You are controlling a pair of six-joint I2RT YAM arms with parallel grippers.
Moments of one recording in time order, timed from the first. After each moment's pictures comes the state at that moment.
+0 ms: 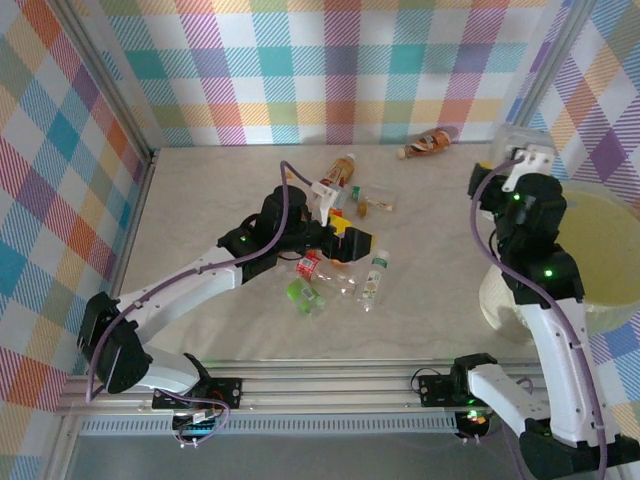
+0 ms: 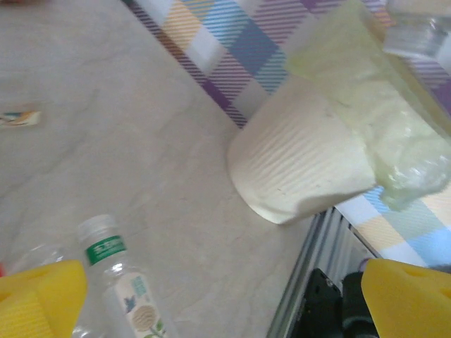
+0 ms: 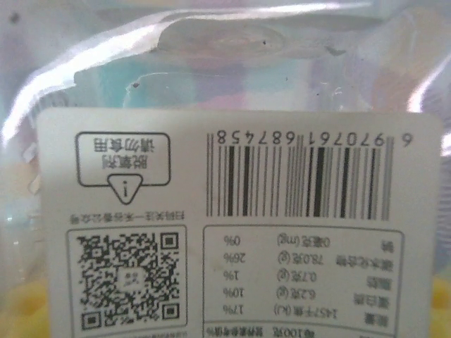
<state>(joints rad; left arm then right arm) -0.80 1.41 1.18 -0.13 0.42 -0.44 0.15 0.89 1.27 -0.57 0.43 0.06</state>
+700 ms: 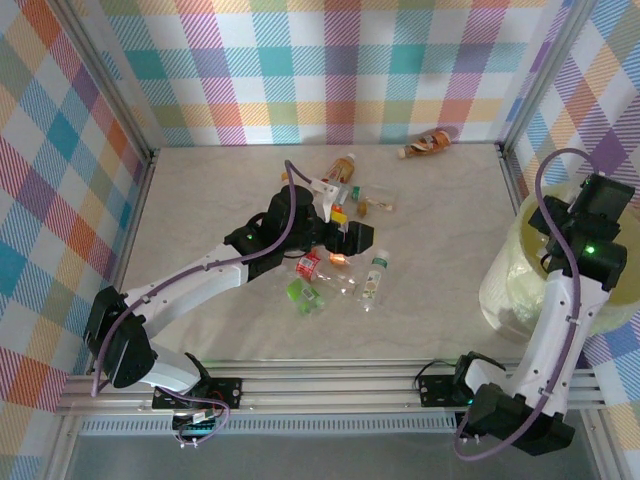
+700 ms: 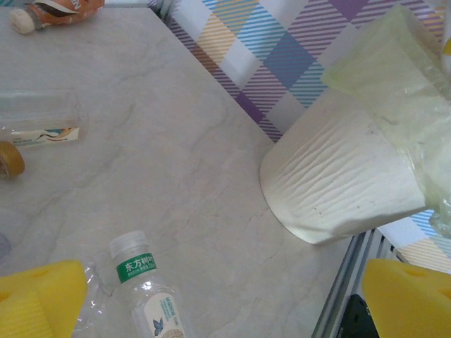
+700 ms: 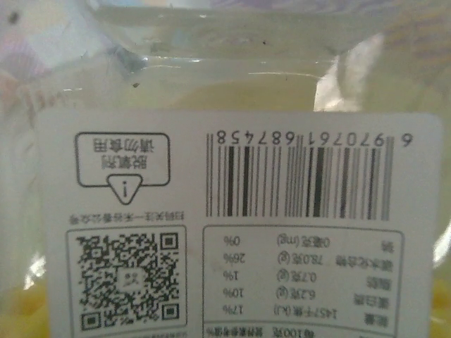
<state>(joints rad) -0.80 1.44 1.20 -0.14 0.26 -0.44 -0.48 1.04 1.41 -1.05 0.13 0.08</state>
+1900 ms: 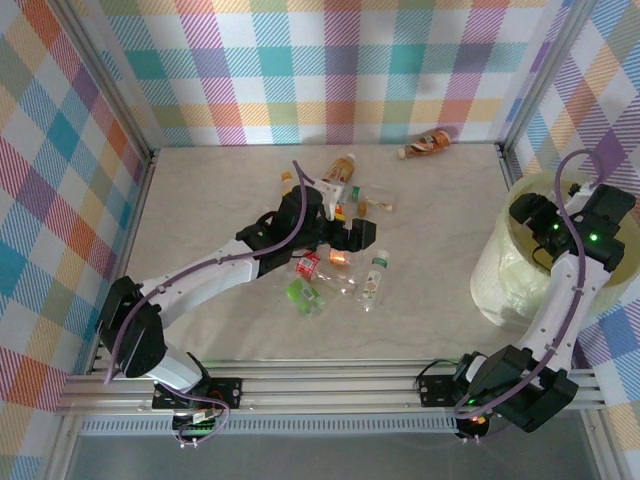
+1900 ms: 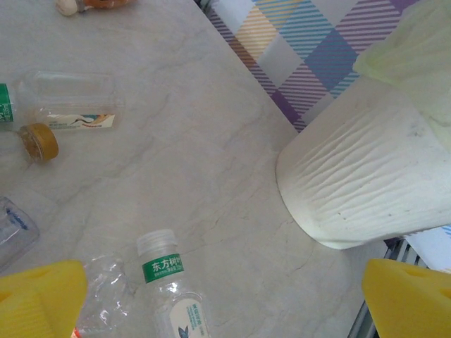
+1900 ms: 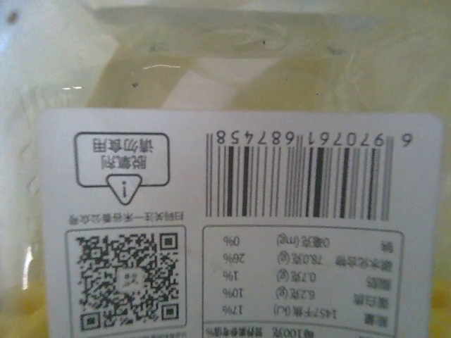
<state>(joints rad) -0.80 1.52 1.21 -0.14 0.18 -0.48 -0.61 1.15 1.23 -0.88 -0.46 0.26</state>
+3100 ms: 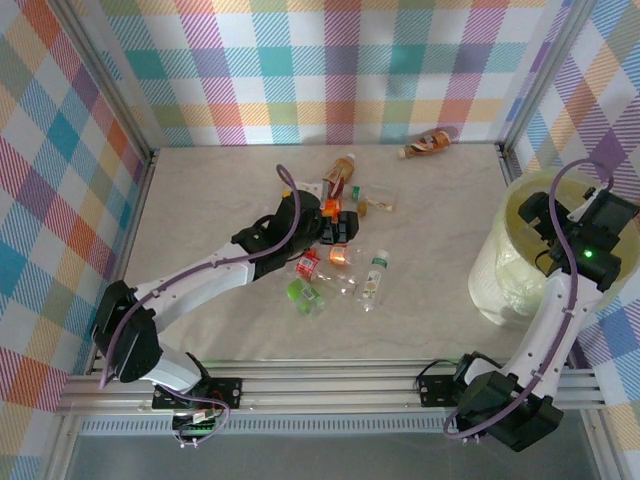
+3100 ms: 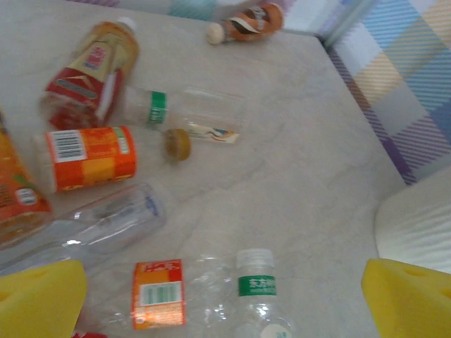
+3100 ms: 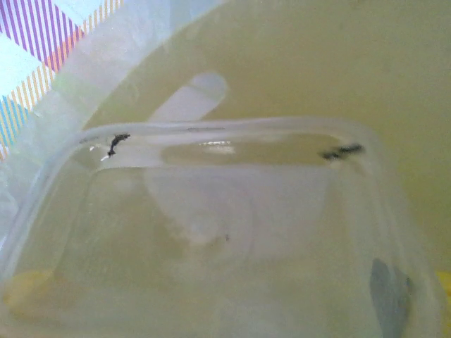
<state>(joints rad) -0.80 1.47 1.18 -0.23 -0.19 -0.58 -0.61 1.02 1.22 -0.83 -0.23 0.29</state>
